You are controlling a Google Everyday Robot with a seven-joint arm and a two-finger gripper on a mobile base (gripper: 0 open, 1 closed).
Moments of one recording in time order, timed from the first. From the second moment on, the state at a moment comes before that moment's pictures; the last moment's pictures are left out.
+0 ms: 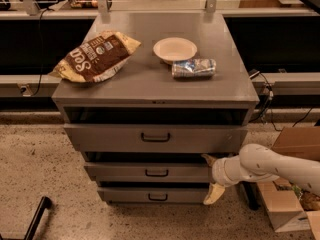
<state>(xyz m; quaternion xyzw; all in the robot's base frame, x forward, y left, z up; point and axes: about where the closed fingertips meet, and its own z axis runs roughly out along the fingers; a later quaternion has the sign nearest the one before) 0.531 -0.179 0.447 -0.68 0.67 0.10 0.28</state>
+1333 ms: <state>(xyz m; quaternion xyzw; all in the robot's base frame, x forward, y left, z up) 0.515 -0.179 0.417 -0.67 0.68 0.11 0.27</state>
